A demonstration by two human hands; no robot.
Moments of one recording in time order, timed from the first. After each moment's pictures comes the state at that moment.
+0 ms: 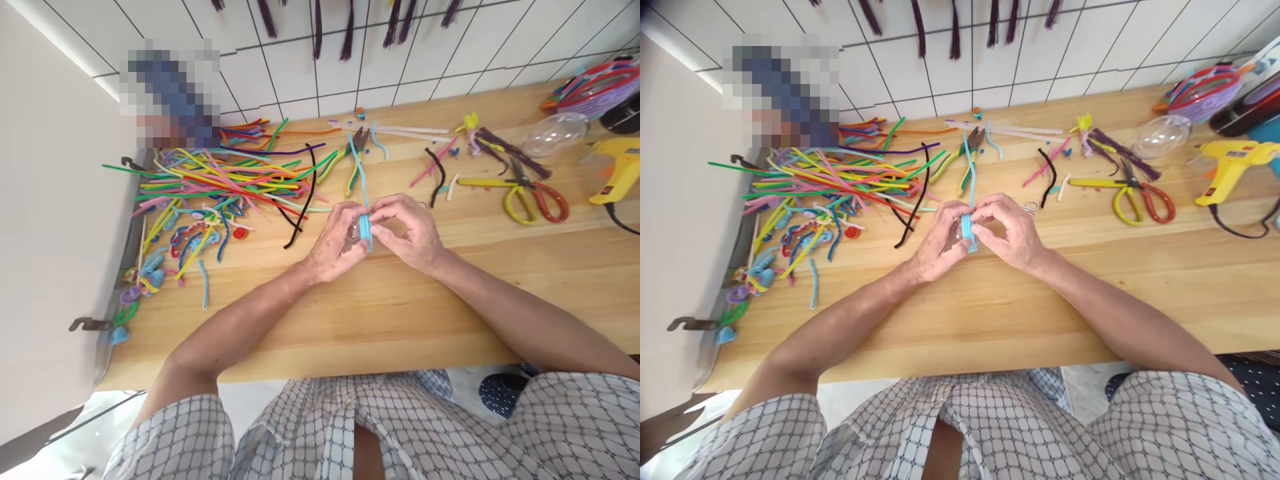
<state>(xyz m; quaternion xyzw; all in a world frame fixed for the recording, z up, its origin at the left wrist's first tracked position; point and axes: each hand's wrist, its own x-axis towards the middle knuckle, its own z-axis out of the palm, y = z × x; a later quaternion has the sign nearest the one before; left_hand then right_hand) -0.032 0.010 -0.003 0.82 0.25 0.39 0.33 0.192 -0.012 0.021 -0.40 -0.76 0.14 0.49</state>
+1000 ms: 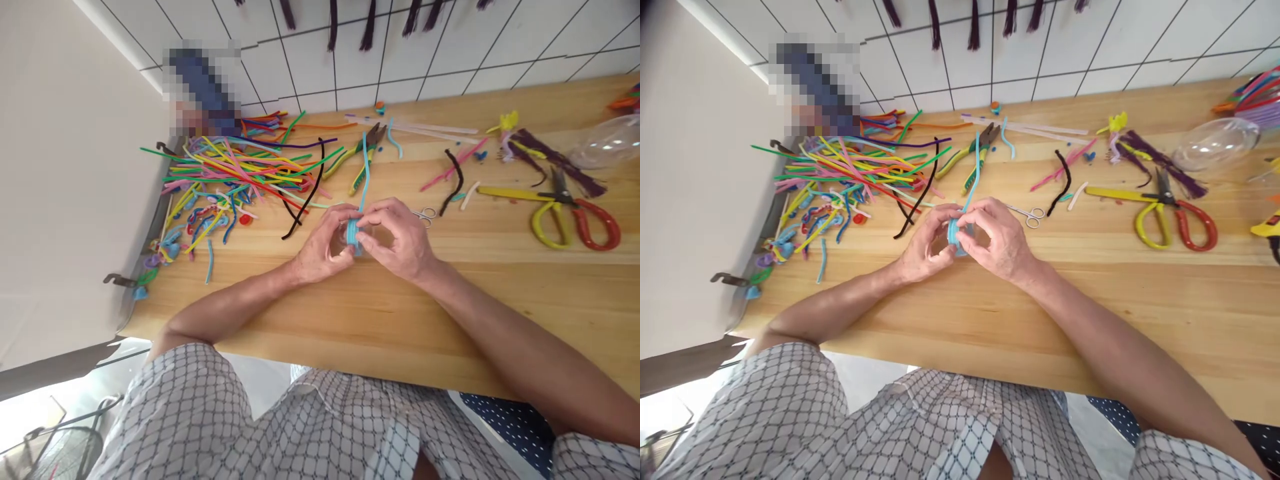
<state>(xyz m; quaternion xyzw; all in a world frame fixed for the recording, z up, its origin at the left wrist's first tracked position) -0.039 -0.008 0.013 0.80 0.29 0.40 0.34 0.184 -0.010 0.019 -0.36 -0.78 0.14 0.49</state>
